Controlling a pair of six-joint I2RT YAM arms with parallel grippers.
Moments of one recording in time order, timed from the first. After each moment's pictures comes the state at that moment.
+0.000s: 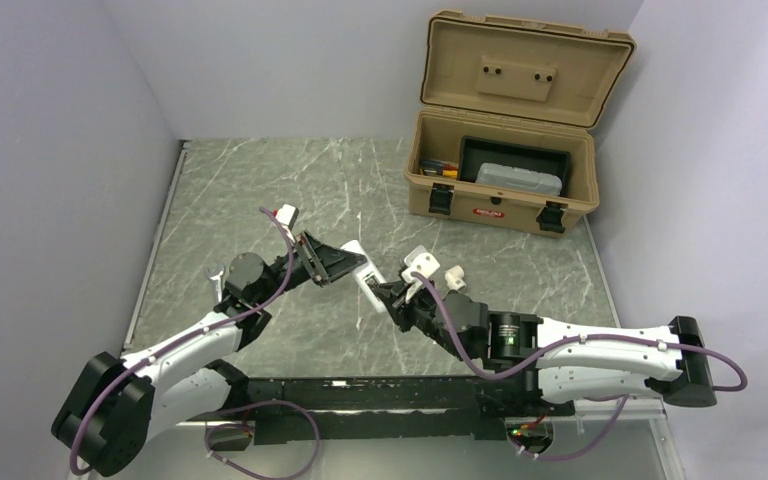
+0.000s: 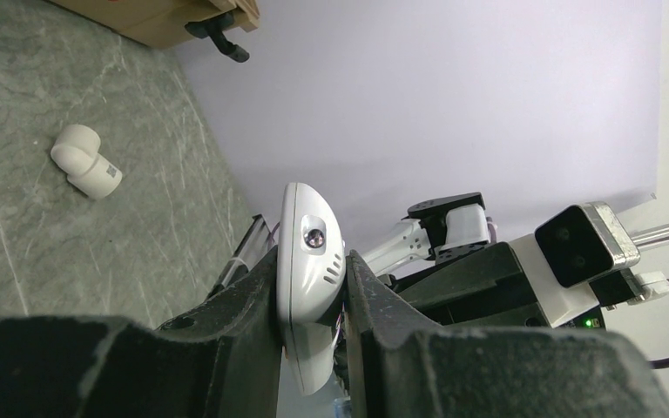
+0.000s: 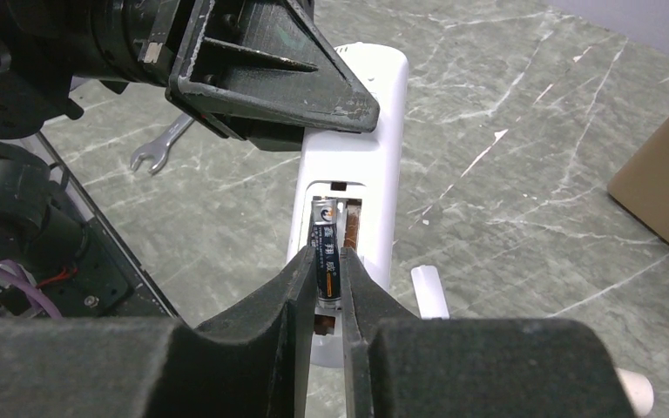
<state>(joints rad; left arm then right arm) -0.55 1.01 0.35 0.86 0.52 -1.32 1.39 0.94 0.73 0.02 0.57 0.17</state>
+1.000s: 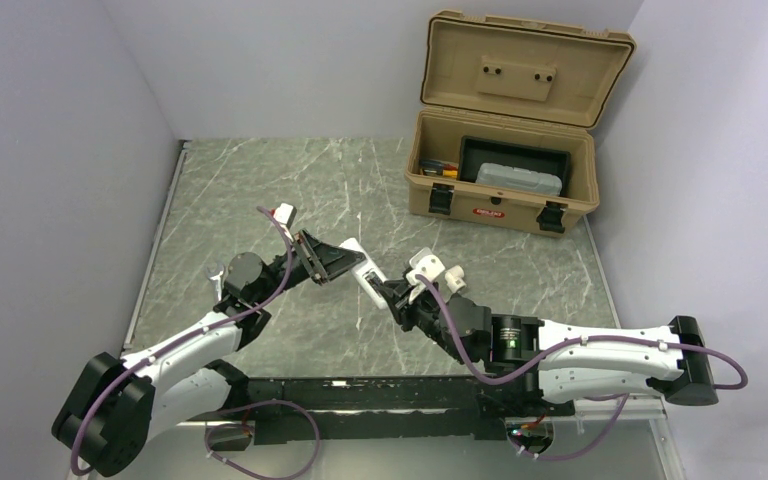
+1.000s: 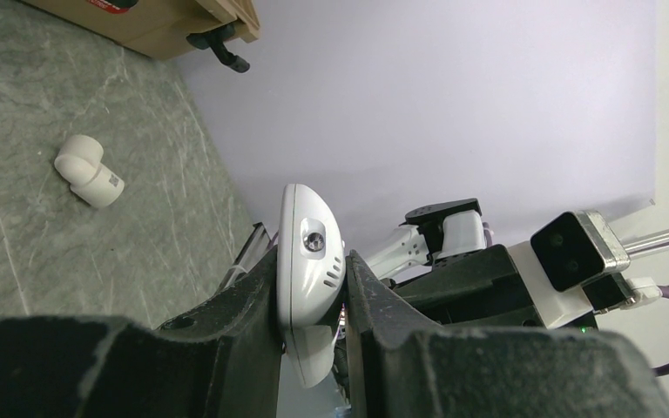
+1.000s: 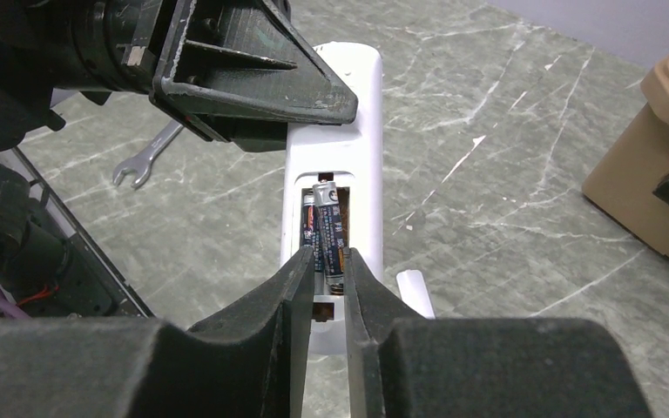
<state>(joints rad) -0.55 1.01 0.35 0.87 0.51 -1.33 1.41 0.92 0.71 0.05 0.65 0.14</state>
